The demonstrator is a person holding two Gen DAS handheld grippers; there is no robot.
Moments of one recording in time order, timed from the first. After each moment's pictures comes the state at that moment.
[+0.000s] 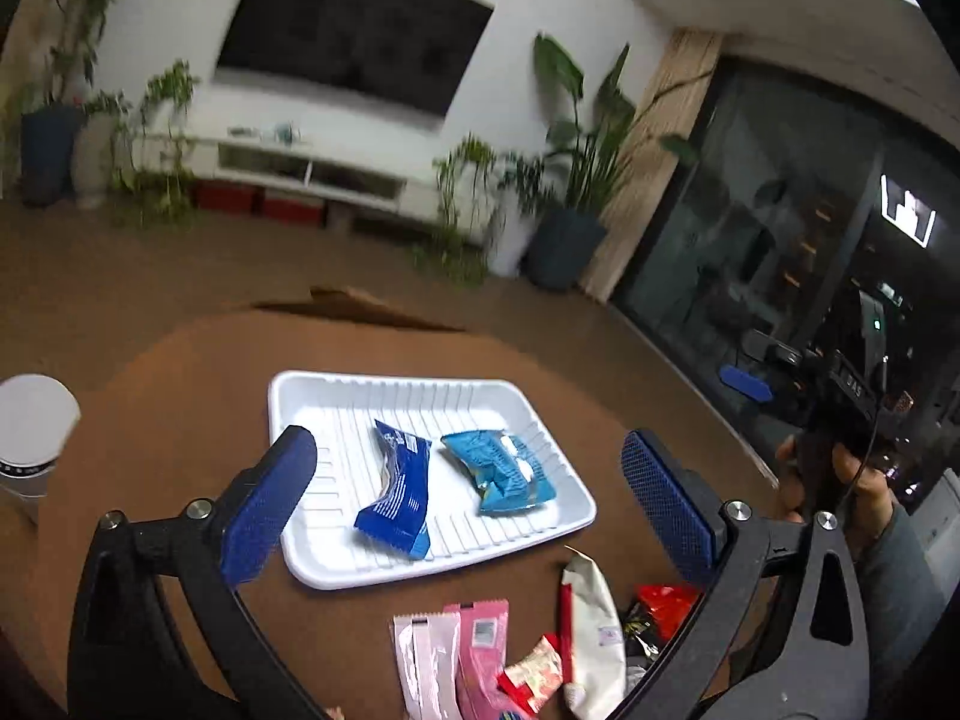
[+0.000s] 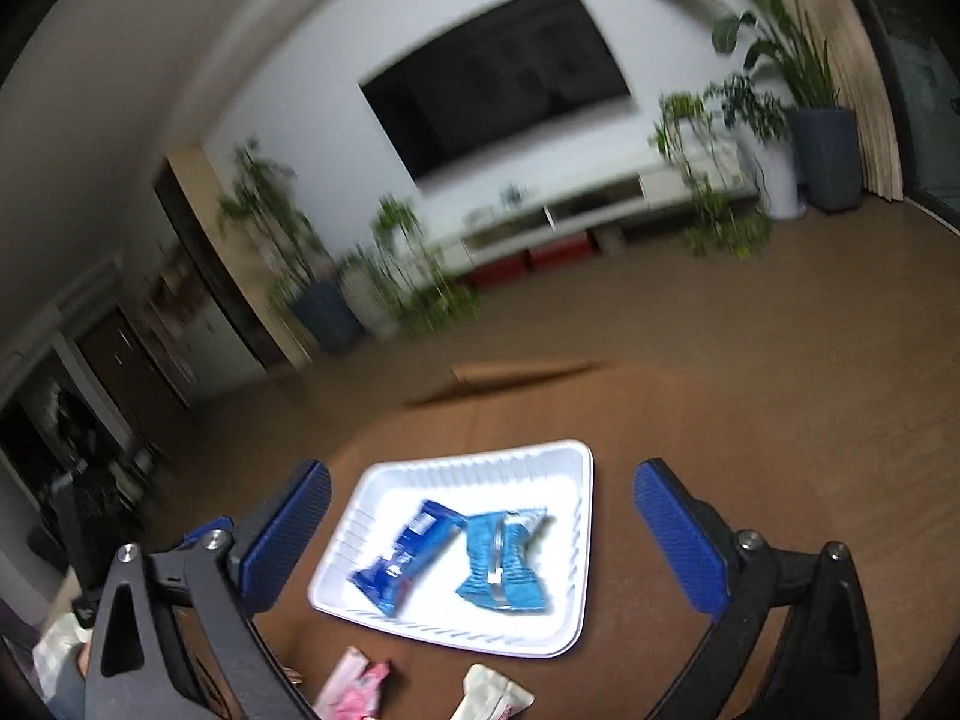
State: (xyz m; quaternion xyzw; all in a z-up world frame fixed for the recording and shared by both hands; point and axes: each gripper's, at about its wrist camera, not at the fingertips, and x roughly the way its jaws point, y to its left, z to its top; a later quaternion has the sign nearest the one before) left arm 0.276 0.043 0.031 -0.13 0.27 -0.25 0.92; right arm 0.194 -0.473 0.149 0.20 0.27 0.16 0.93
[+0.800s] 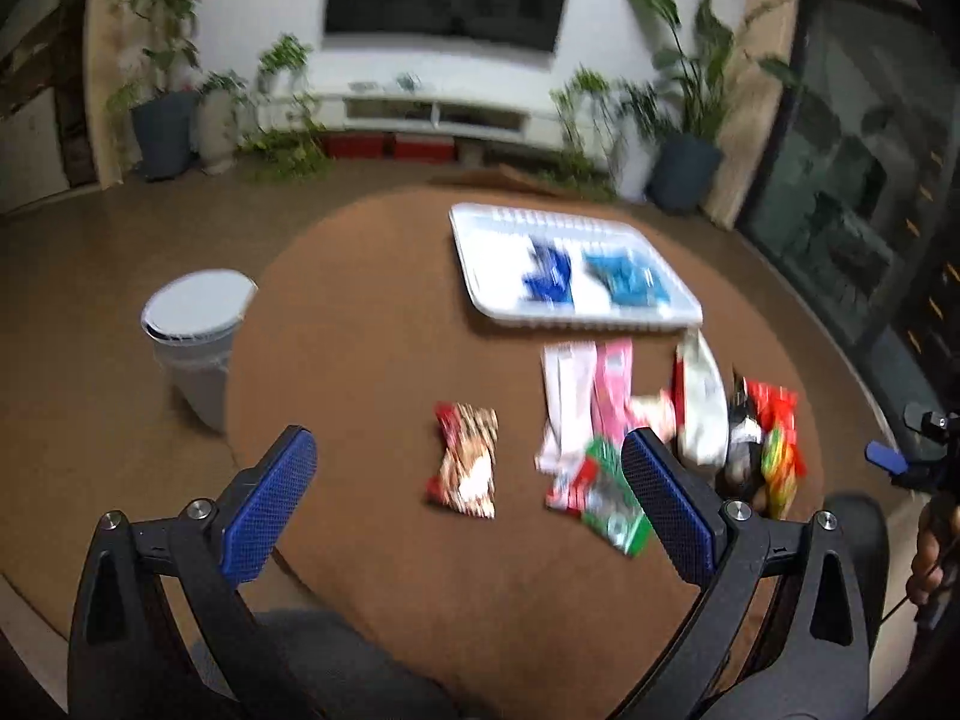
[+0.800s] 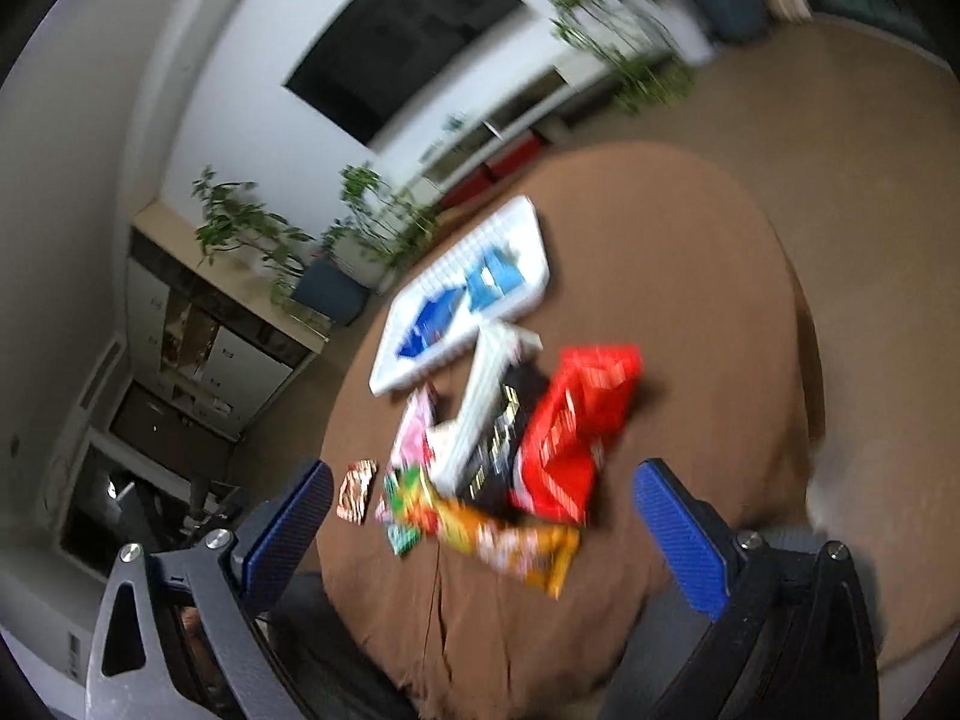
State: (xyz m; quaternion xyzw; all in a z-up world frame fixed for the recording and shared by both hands) left arm 0.101 0.097 -0.025 -0.04 0.38 -0.11 0.92; right arm -0.021 -0.468 0.053 0.34 0.38 0.14 0.85
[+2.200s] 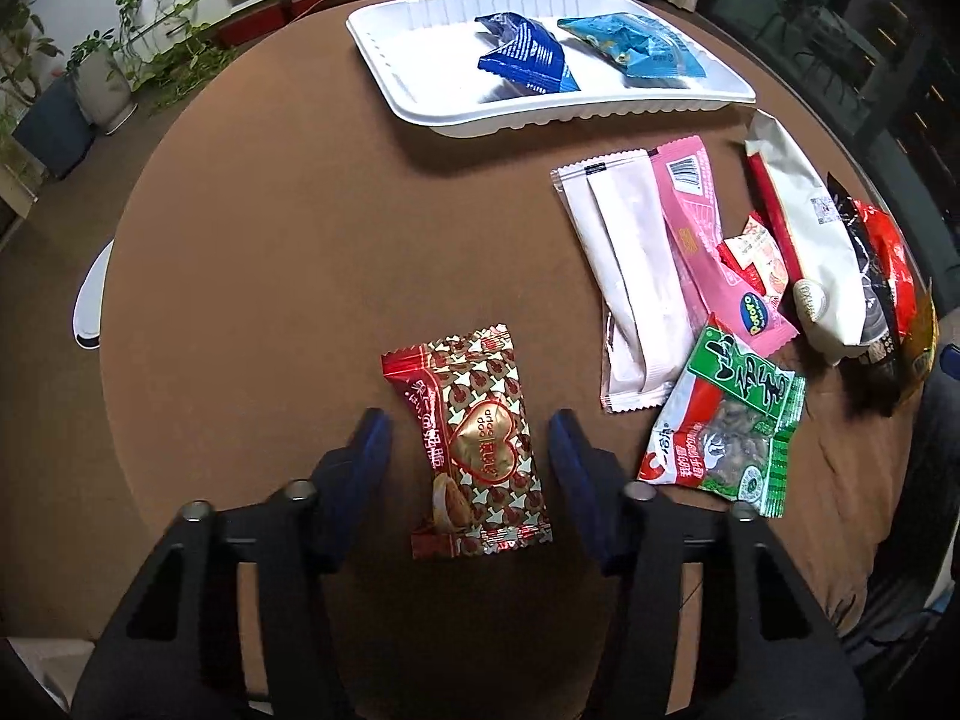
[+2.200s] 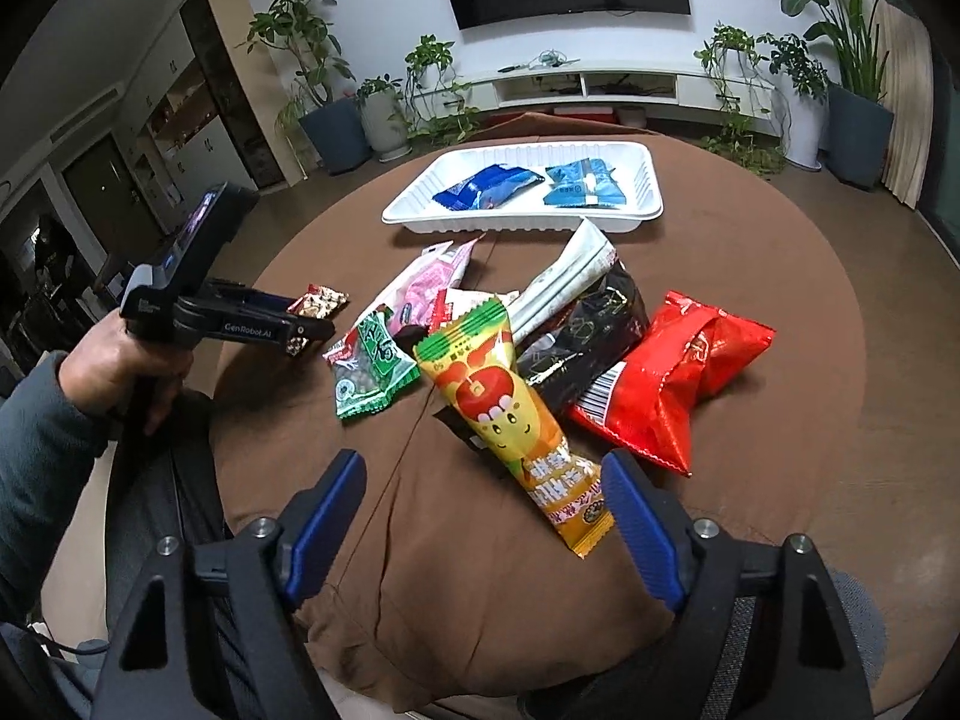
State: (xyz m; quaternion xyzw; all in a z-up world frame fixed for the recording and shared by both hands) left arm 0.259 0.035 -0.145 0.11 0.56 -0.17 0.81; right arm -0.015 -0.355 0.032 0.05 0.44 0.18 0.88
